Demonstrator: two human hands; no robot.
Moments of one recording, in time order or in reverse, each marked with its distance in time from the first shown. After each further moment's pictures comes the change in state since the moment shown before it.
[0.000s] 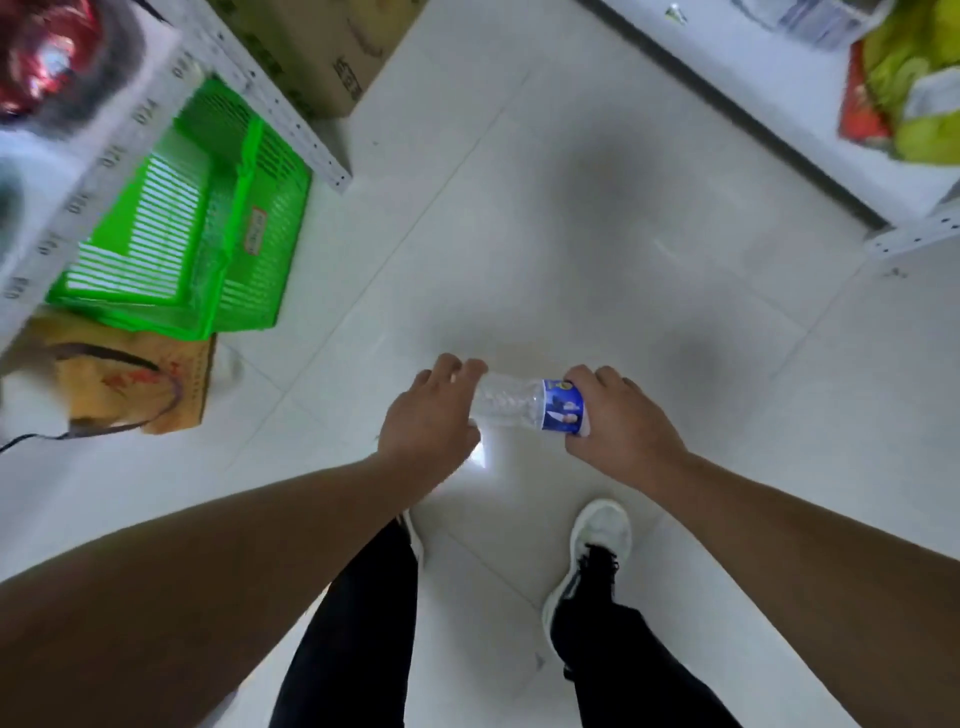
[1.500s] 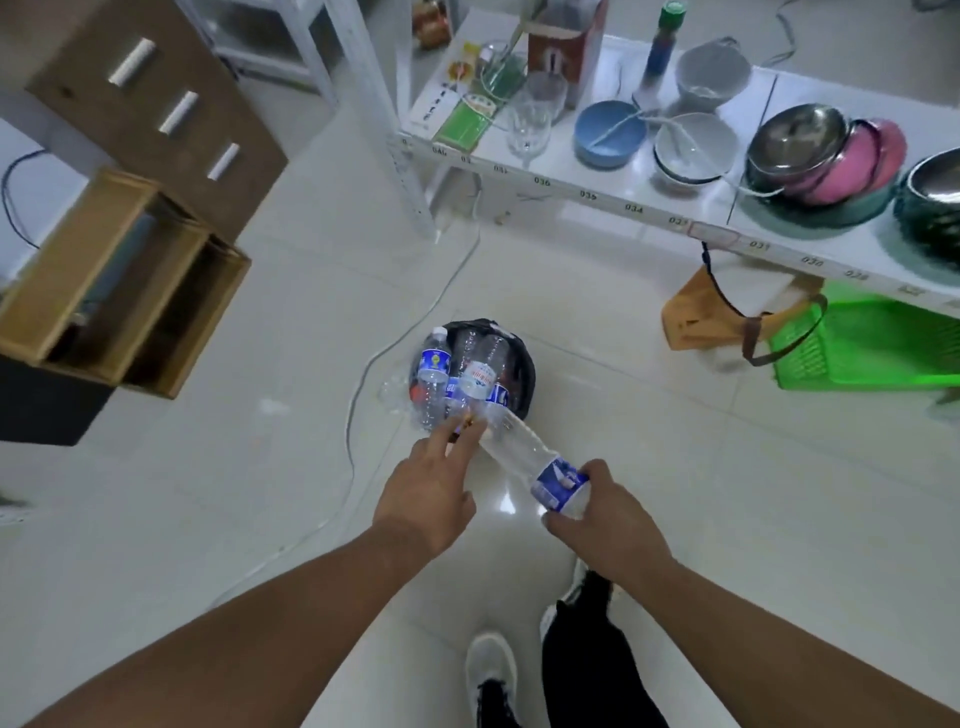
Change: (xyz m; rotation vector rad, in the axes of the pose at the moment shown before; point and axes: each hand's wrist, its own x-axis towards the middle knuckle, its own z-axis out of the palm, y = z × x) left_hand -0.706 -0.275 0.142 -0.590 0.497 -1.082; right_hand -0.334 -0.520 0.329 -0.431 -0.517 -0.579
